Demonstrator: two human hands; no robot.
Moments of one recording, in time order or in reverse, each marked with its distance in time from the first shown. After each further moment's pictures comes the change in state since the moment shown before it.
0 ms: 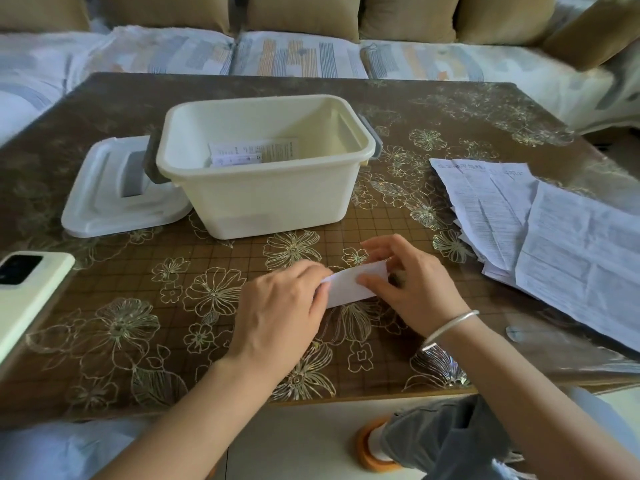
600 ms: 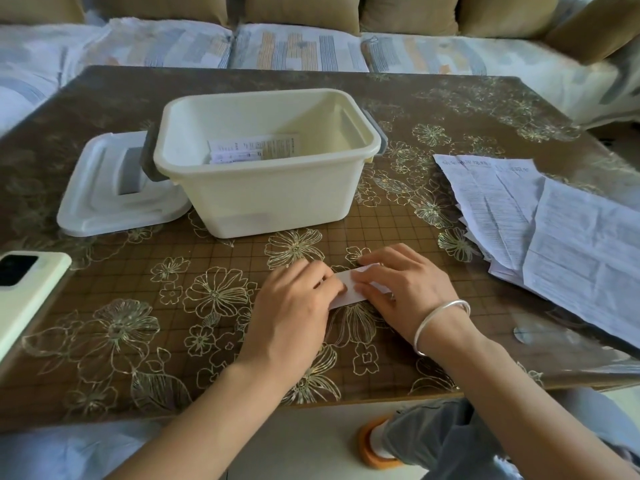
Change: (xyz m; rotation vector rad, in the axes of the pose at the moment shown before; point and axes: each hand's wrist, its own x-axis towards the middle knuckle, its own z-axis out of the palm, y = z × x) left_hand -0.003 -0.001 0.014 0.024 -0.008 0.138; right_hand -0.003 0.006 0.016 -0.355 0.076 -0.319
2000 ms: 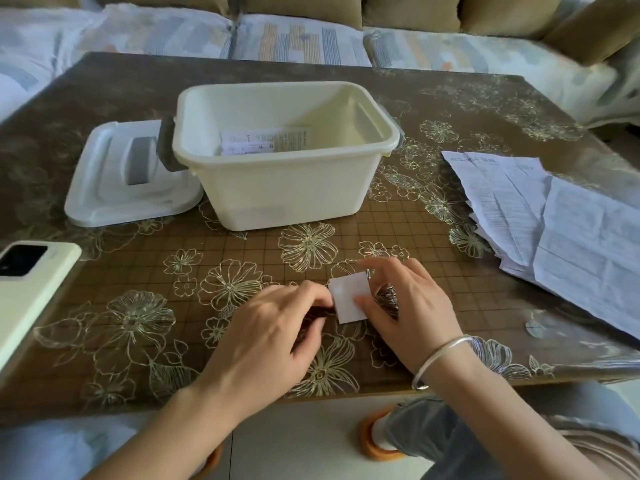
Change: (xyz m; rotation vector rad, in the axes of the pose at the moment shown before) left_hand -0.038 -0.025 -0.033 -0.276 -0.136 -0.004; right_hand -0.015 -0.044 0.001 0.160 0.021 0.238
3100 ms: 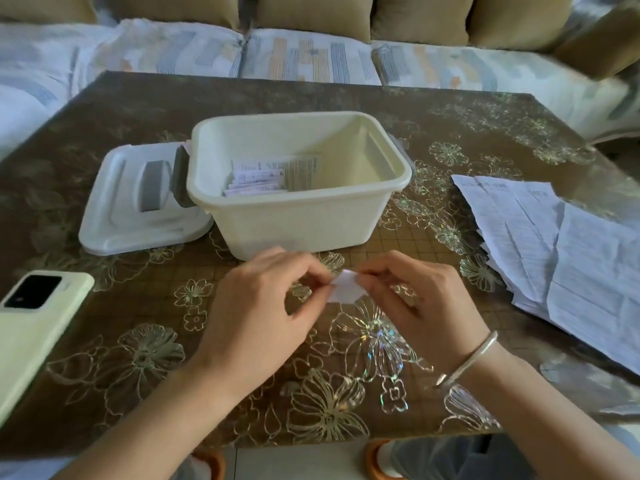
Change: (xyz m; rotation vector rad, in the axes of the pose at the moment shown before) left_hand 0.051 0.002 -0.048 -0.061 0.218 -0.052; right_hand 0.056 -0.025 -0.037 0.326 -0.012 -0.221
